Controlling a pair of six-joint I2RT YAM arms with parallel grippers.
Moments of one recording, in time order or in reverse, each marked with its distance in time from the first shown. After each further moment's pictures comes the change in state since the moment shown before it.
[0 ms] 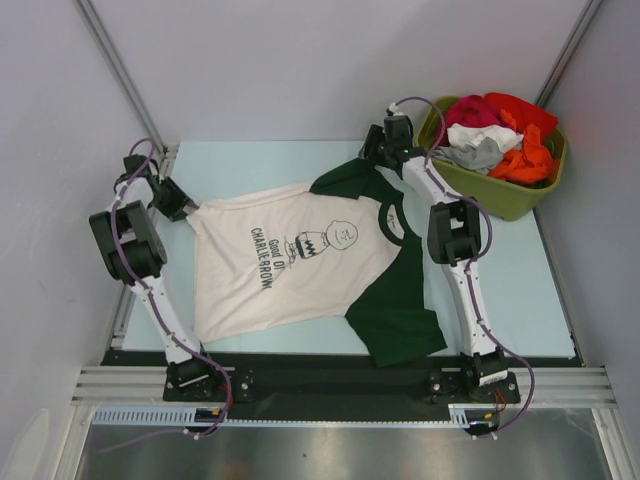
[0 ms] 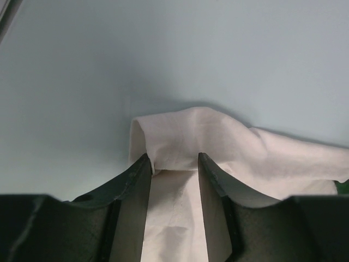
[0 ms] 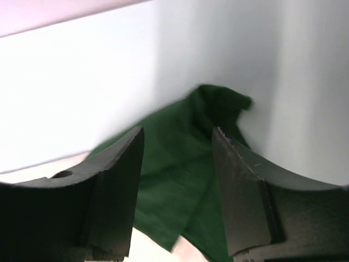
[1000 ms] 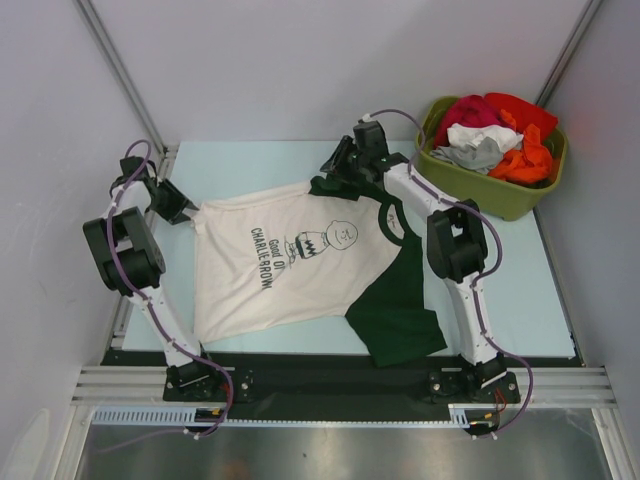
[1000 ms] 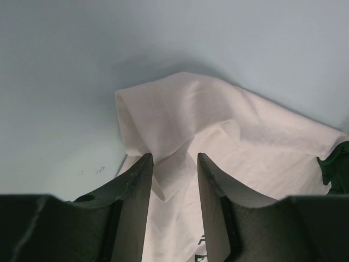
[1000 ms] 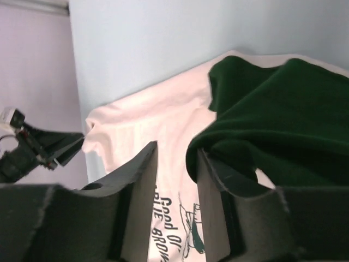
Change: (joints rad) left arm 0.000 -0.151 -0.140 0.000 0.007 -0.039; right arm 0.171 -0.294 -0.331 0.021 -0.097 0.321
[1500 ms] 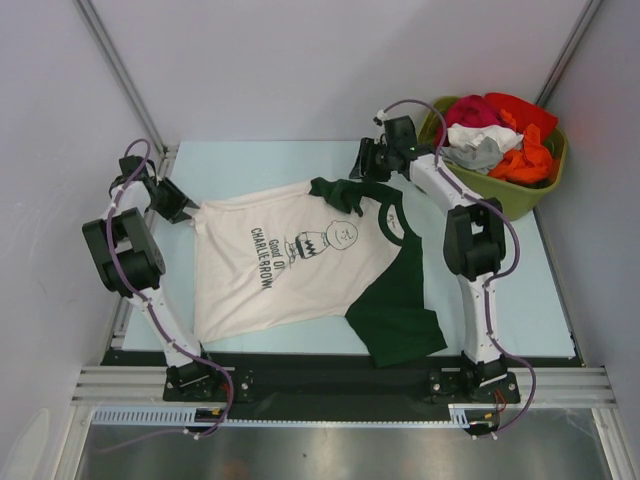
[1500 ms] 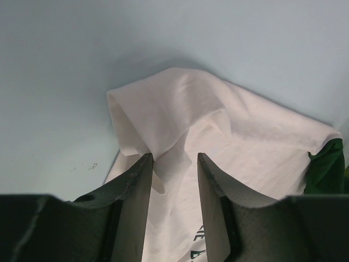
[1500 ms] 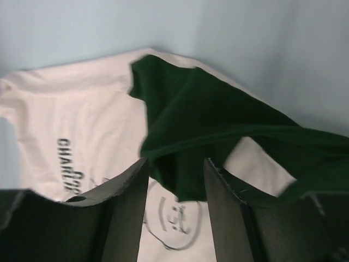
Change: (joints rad) left arm 0.000 -0.019 -0.011 0.007 0.024 -0.007; right arm -0.106 -0.061 -0.020 -0.182 -0.200 -0.389
